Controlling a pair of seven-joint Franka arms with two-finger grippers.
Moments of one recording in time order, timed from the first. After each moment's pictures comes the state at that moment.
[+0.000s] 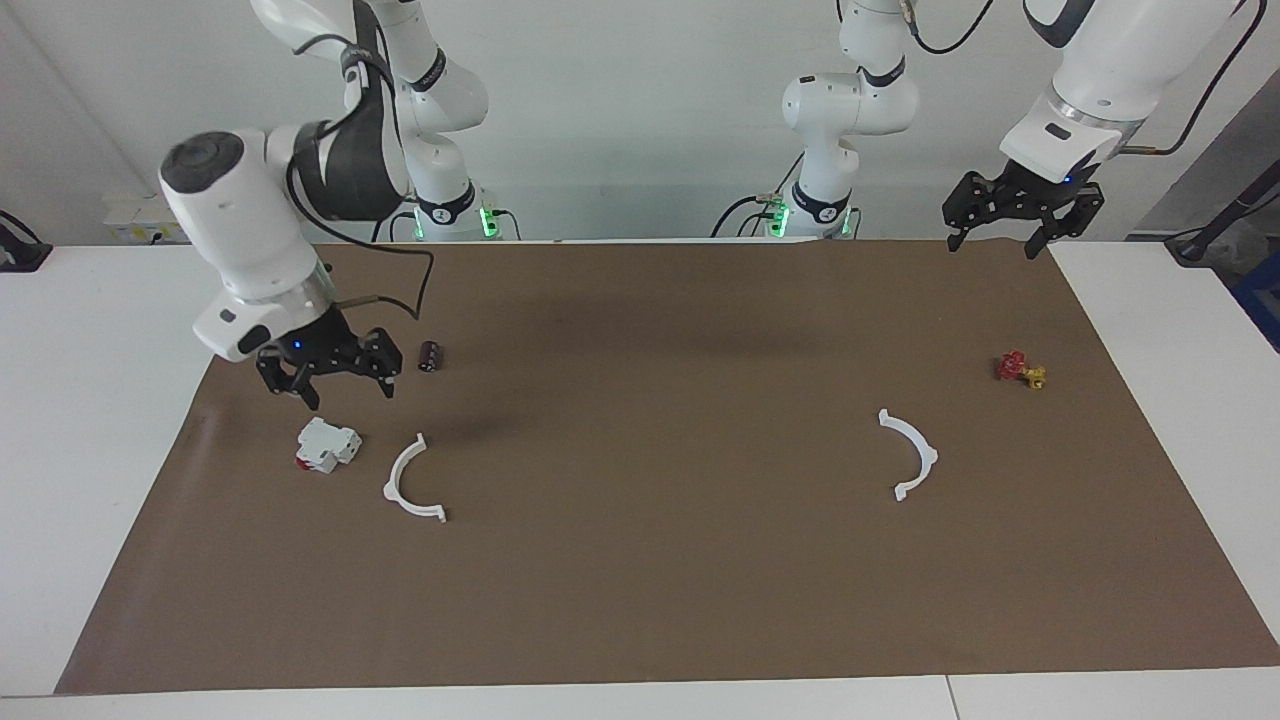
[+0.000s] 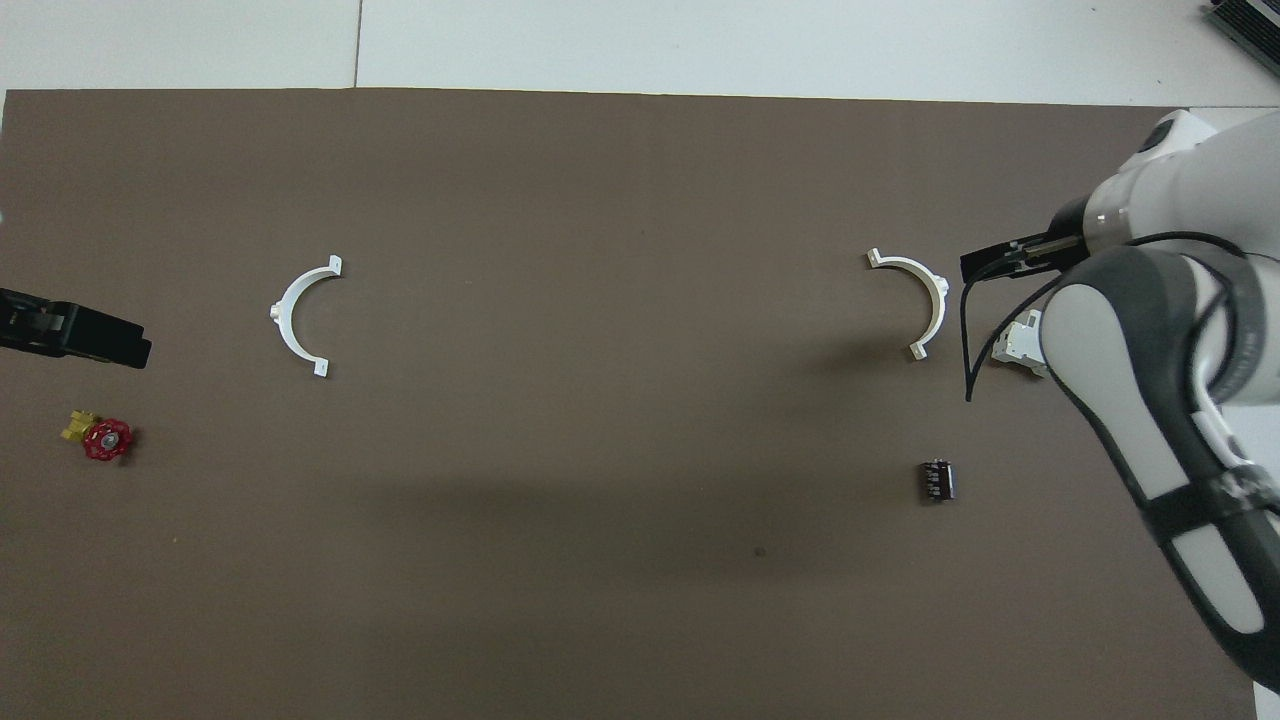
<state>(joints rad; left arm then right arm) -0.11 -0.03 0.03 -1.54 0.01 1.47 0.15 0.11 0.23 -0.10 -1.75 0.06 2.10 -0.23</state>
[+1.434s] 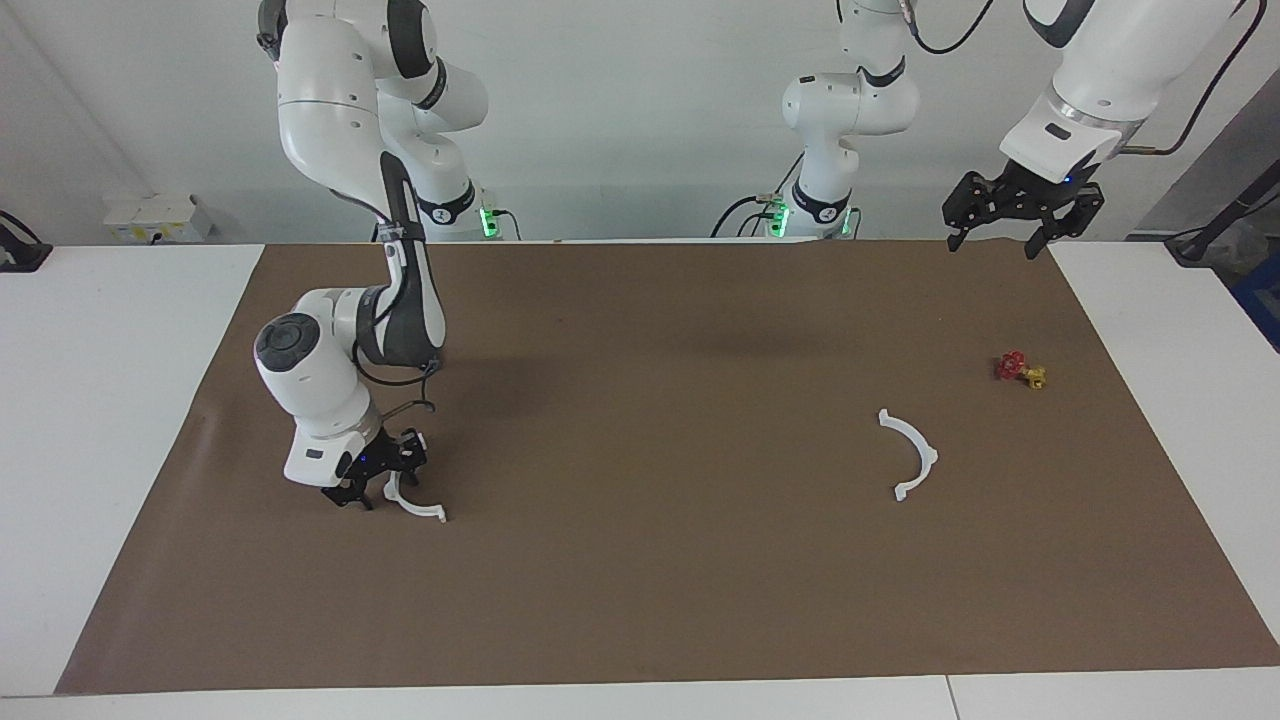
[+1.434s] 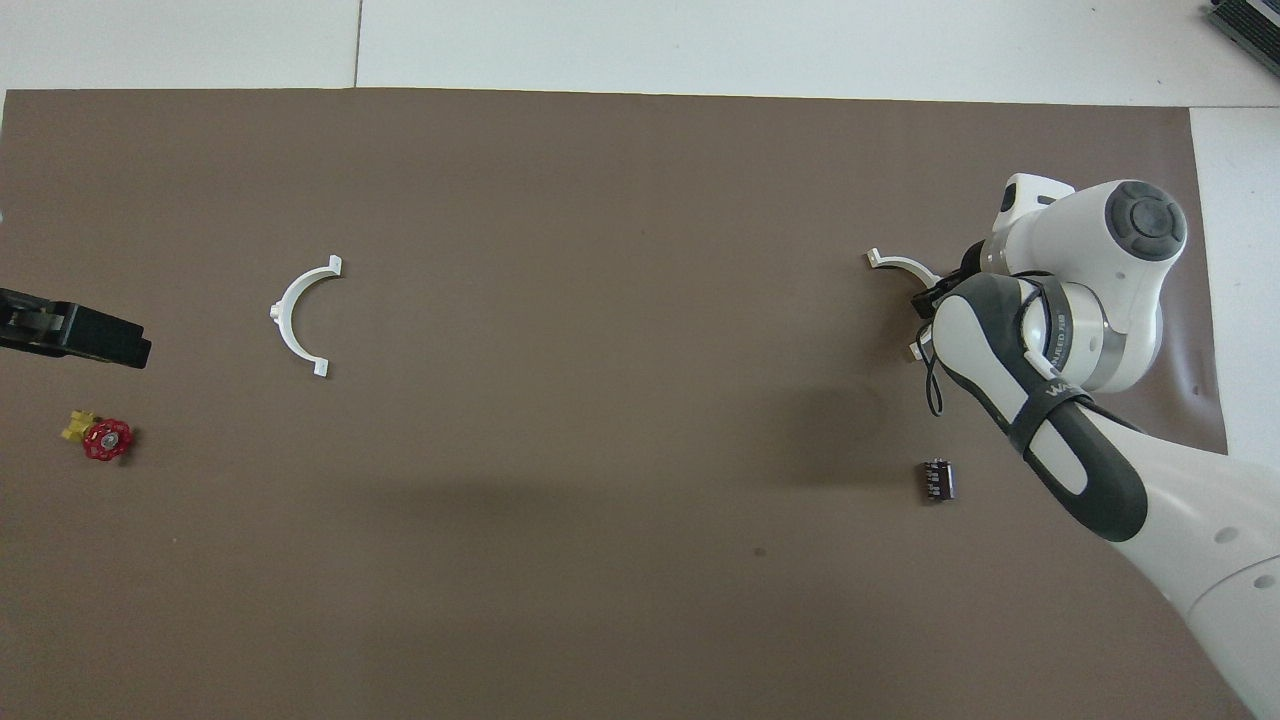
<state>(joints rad) -0.11 -0.03 0.03 -1.54 0.01 1.47 0.15 0.09 0.47 -0.10 -1.83 0.11 2.39 -0.62</state>
